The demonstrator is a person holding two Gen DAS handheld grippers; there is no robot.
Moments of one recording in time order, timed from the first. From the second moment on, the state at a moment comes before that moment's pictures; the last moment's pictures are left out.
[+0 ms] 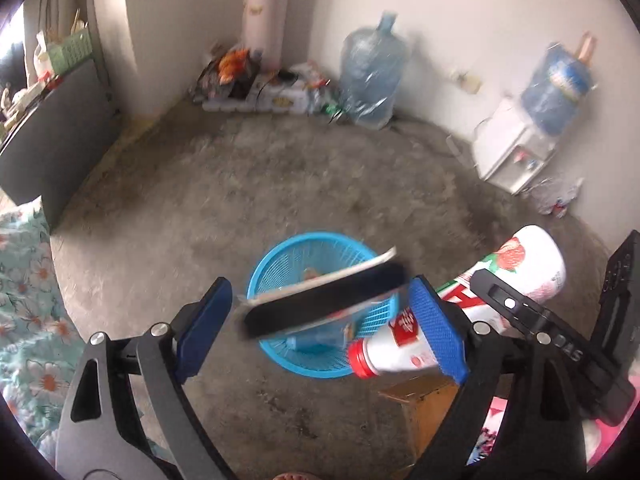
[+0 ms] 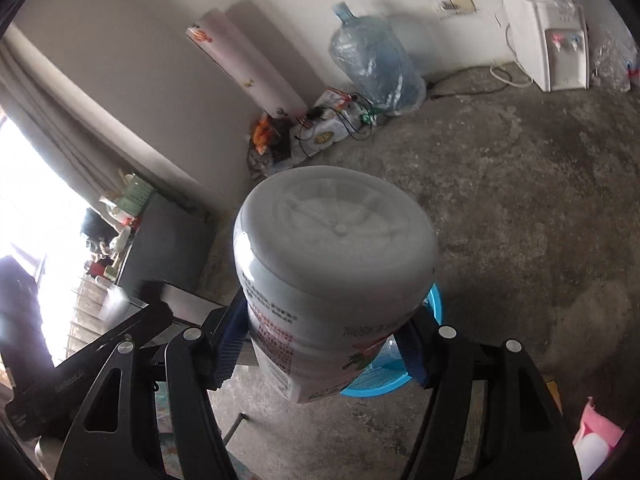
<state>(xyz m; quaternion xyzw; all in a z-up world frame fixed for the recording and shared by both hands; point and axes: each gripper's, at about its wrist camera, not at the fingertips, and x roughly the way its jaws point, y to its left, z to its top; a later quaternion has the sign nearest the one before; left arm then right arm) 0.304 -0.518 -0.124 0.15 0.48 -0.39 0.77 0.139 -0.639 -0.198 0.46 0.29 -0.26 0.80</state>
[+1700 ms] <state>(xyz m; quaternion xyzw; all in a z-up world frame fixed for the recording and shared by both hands) 0.062 0.209 0.036 -0.13 0.31 -0.01 0.94 0.144 -0.231 -0.060 0.33 0.35 0.17 0.86</state>
